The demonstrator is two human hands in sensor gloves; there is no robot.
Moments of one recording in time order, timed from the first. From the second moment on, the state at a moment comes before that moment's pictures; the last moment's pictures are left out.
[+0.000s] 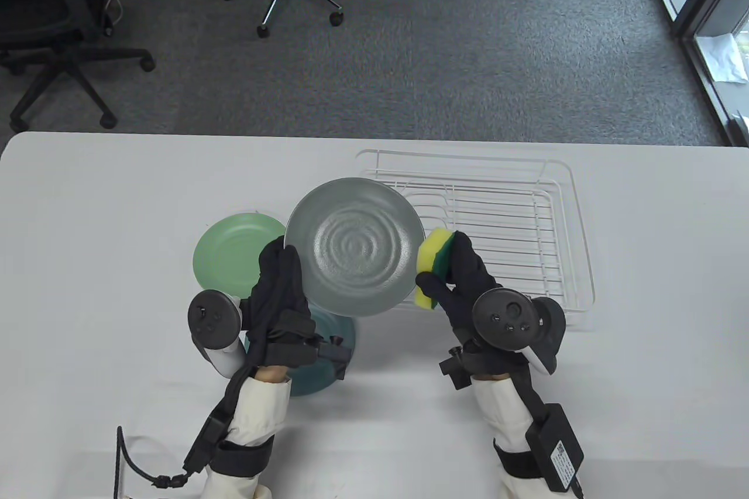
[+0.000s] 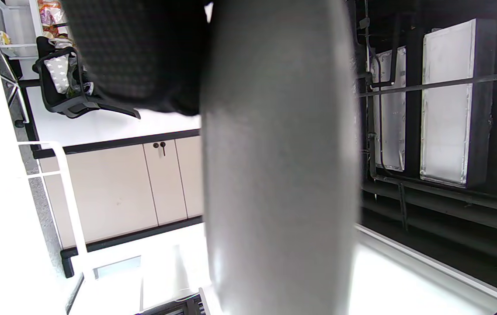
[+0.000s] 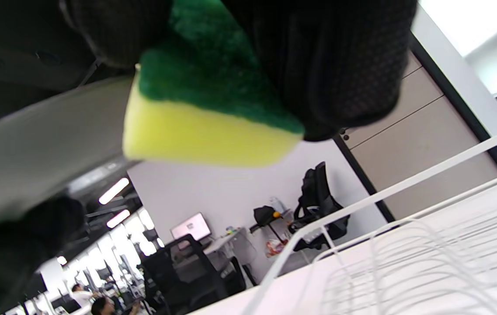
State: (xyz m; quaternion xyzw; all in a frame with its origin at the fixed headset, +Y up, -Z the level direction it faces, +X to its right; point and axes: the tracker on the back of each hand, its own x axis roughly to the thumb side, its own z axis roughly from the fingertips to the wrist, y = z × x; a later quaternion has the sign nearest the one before) left_hand -0.173 -0.645 -0.267 0.15 -0.10 0.66 0.73; right_hand 0.132 -0.614 -0.251 0.12 -0.18 0.92 0.32
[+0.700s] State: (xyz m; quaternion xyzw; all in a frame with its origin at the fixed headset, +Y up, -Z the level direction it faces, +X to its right) left_hand -0.155 -0.674 -0.285 0.07 -0.08 0.56 0.82; right_hand 0.159 -0.630 -0.263 0.18 -0.18 0.75 0.61
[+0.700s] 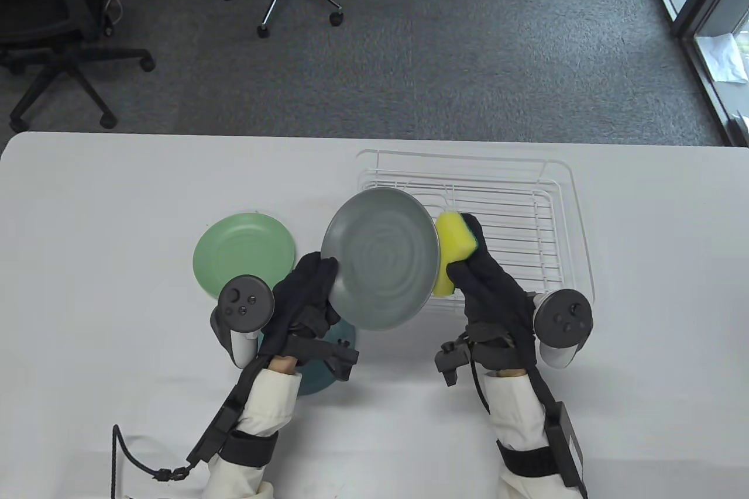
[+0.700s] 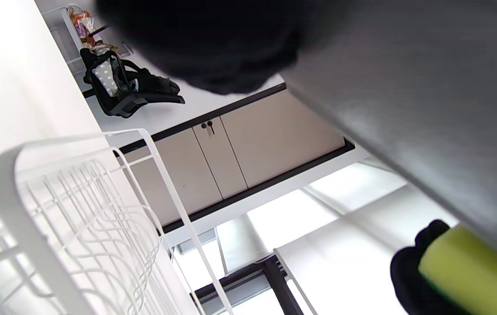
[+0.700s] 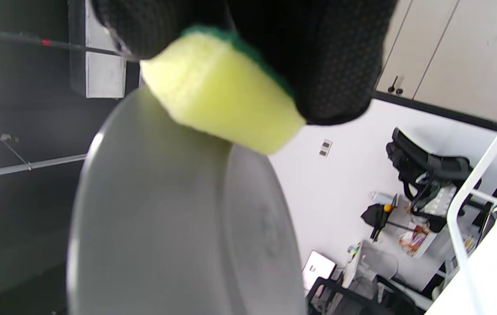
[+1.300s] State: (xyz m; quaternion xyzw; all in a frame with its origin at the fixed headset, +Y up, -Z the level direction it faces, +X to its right) left_hand -0.129 -0.669 -0.280 0.00 -0.18 0.53 0.83; right_hand 0.155 -0.649 -0.278 0.24 -0.10 0.70 0.66
